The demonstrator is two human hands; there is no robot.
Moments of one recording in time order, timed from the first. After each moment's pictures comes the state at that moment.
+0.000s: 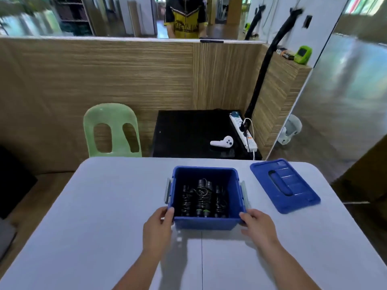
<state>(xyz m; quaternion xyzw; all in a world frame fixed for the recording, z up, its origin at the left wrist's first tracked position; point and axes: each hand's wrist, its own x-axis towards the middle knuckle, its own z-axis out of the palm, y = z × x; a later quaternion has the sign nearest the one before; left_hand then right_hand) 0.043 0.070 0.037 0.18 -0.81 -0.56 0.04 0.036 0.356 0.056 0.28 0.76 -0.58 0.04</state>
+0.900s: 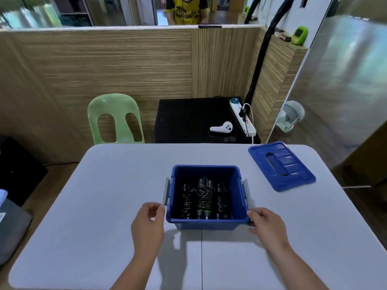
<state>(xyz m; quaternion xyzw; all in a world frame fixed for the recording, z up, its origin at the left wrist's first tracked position) 0.124 0.072 0.071 0.22 -0.81 -0.52 0.12 0.121 0.373 0.062 0.27 0.76 -0.59 0.02</state>
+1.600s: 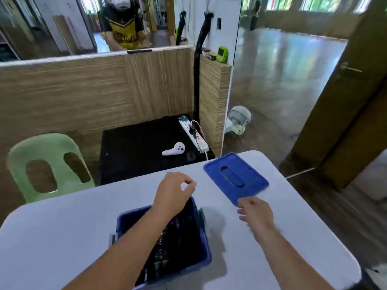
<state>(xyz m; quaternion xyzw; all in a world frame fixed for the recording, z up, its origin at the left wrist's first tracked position) -0.064 0.245 0.144 -0.20 -0.92 -0.35 0.01 0.041 0.469 0.090 0.41 0.67 -0.62 -0.07</state>
